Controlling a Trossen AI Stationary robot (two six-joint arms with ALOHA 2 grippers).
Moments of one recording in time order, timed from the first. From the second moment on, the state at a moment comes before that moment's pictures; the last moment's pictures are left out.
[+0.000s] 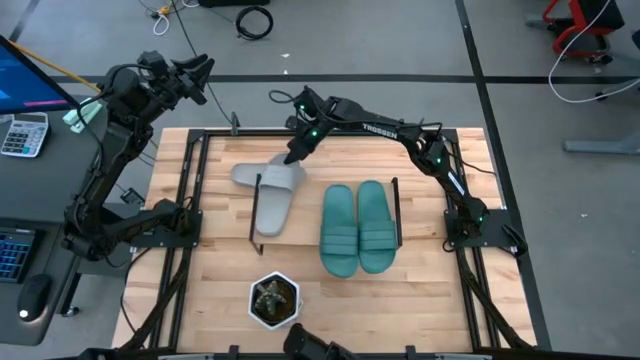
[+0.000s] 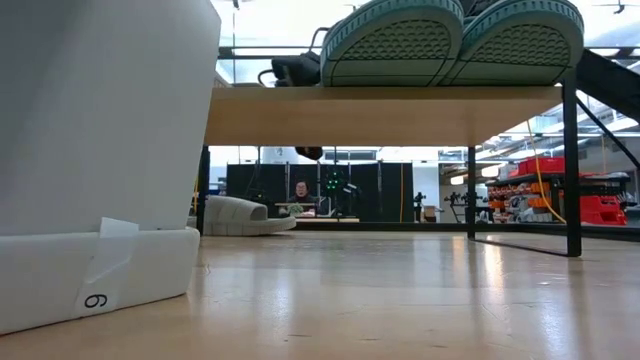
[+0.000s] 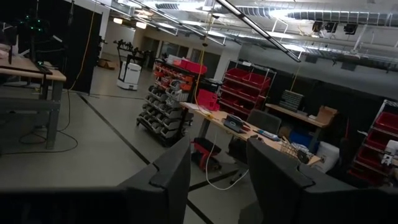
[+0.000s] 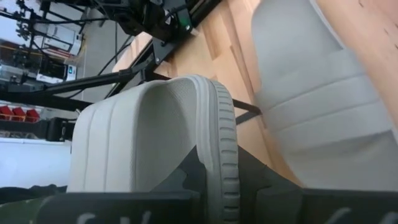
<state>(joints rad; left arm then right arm) 1.14 0.91 1.14 -0.04 0.33 -0.35 -0.50 2.36 2.22 -0.74 -0.79 0.34</state>
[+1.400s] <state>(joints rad) 1.14 0.91 1.14 -0.04 0.33 -0.35 -0.50 2.36 2.24 -0.68 -0.74 0.37</state>
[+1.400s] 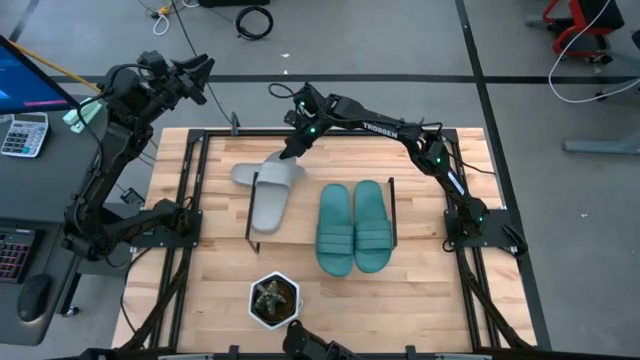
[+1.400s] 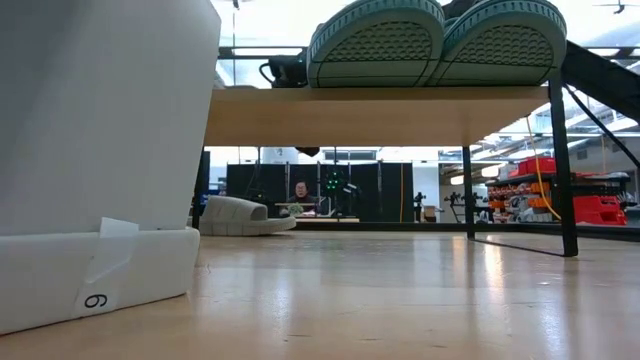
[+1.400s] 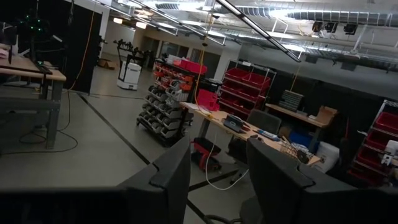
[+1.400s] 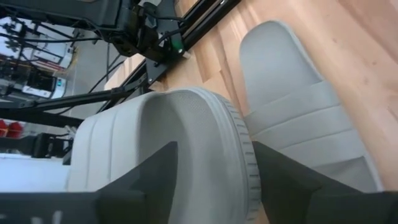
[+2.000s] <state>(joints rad) 1.14 0.91 1.14 -0.04 0.33 -0.35 -0.53 2.36 2.24 -0.68 -0.71 0.38</state>
